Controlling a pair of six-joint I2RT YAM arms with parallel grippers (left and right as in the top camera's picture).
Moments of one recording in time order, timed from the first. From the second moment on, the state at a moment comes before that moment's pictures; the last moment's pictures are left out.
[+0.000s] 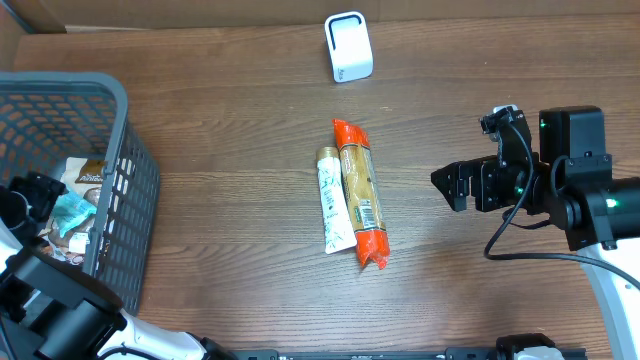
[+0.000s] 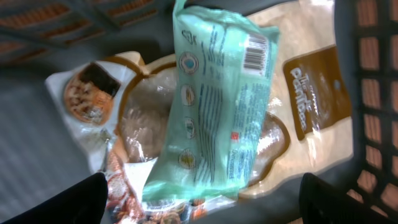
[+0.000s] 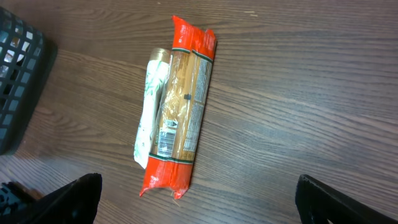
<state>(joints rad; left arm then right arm) 0.89 1.88 1.58 -1.06 0.12 -0.35 0.11 1.18 1.24 -1.06 -0.42 -0.01</state>
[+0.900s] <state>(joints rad) 0.89 1.87 1.36 -0.77 0.13 -0.42 0.11 1.18 1.24 -1.06 -0.42 -0.01</state>
